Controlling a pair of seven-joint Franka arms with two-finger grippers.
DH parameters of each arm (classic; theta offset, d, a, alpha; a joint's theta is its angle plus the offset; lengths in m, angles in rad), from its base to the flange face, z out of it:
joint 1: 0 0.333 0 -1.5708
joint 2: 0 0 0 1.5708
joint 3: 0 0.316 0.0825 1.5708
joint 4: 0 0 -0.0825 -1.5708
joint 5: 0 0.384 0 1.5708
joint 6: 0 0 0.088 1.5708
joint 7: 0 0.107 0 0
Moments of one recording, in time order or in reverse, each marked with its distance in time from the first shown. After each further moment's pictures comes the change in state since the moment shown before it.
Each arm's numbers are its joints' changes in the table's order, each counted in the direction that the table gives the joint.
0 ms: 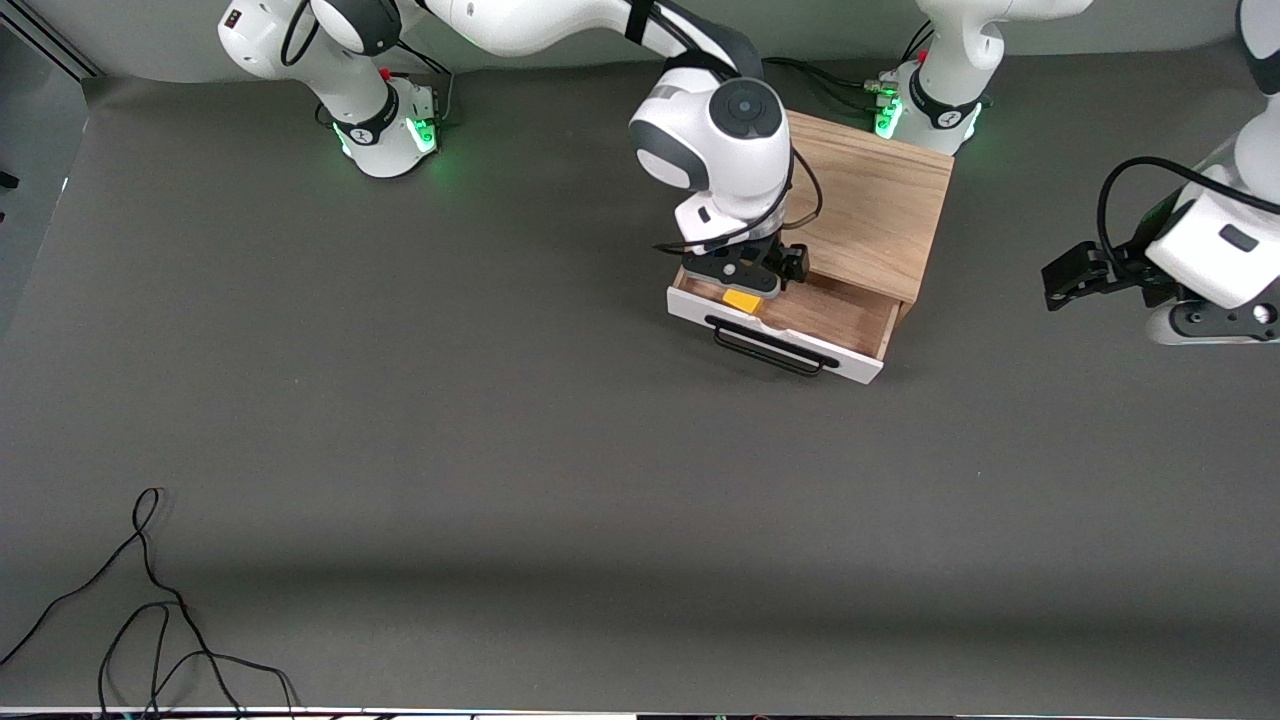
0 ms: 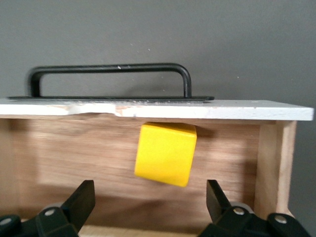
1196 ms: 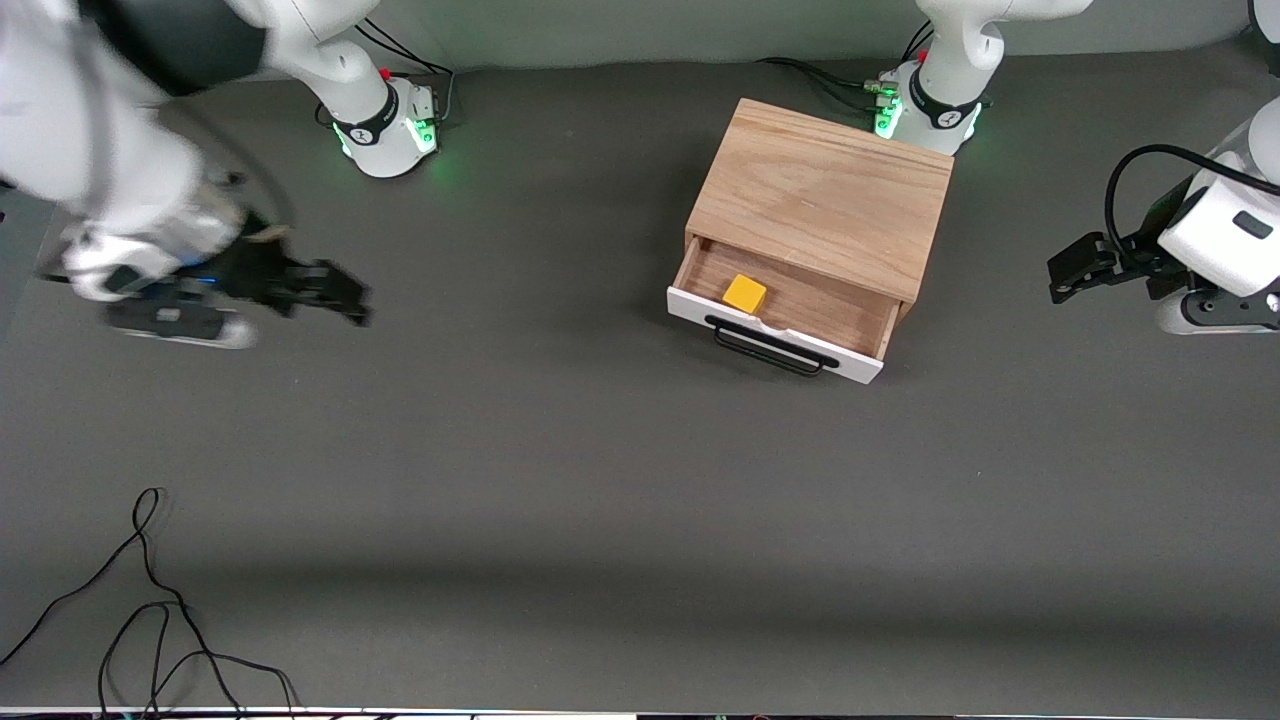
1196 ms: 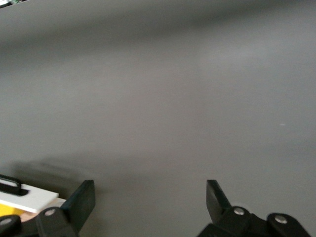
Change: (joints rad) left arm -0.001 -0.018 0.000 -0.012 -0.005 -0.001 0.001; right arm -0.473 -0.764 -0.308 -0.532 0.041 -0.308 -0.967
